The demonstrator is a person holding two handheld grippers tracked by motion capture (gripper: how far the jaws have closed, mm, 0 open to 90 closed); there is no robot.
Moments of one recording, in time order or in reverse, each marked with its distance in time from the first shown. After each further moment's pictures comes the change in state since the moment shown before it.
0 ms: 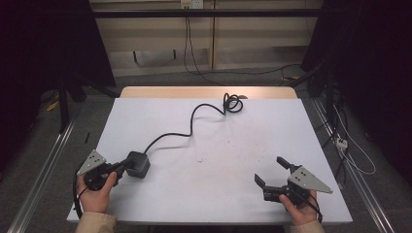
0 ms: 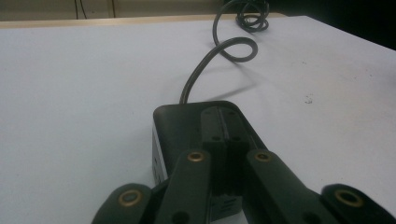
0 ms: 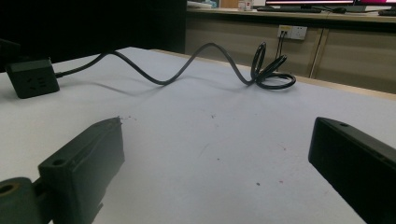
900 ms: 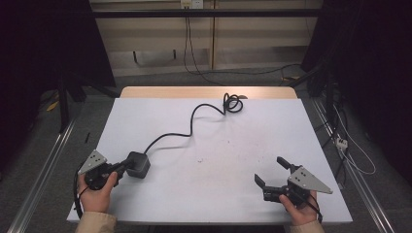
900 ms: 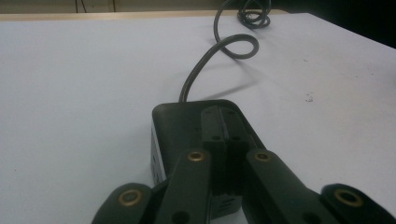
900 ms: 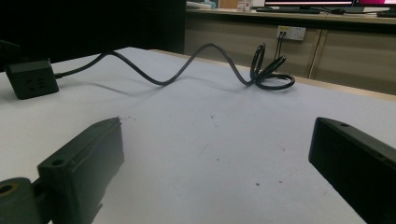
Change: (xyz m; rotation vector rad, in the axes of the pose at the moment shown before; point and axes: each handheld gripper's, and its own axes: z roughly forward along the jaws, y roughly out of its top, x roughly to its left) left arm -0.001 0.000 0.001 0.012 -0.001 -0.019; right arm 0.001 0.001 0.000 0.000 -0.006 0.000
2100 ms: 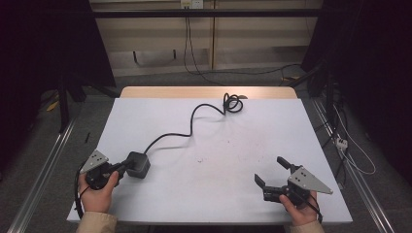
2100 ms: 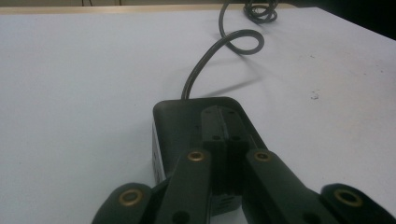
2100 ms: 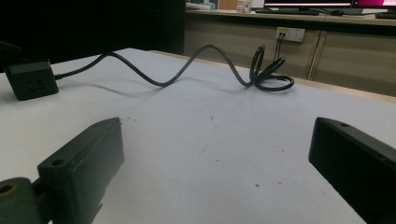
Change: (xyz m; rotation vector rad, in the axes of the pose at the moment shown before) left arm -0.003 0.002 0.001 0.025 0.026 -0.008; right arm 0.000 0.000 -0.001 -0.004 -0.002 -0.003
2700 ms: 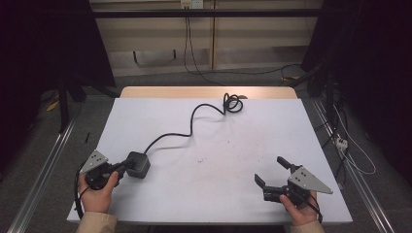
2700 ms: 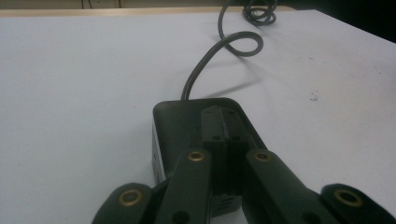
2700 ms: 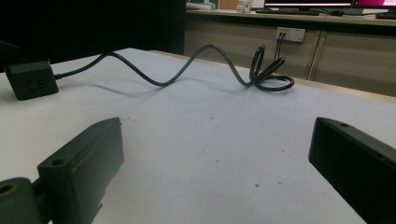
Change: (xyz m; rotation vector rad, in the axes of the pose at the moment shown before) left arm 0.000 -0.001 0.000 -0.012 -0.001 -0.004; right arm -0.001 0.000 0.000 0.000 0.001 -0.003
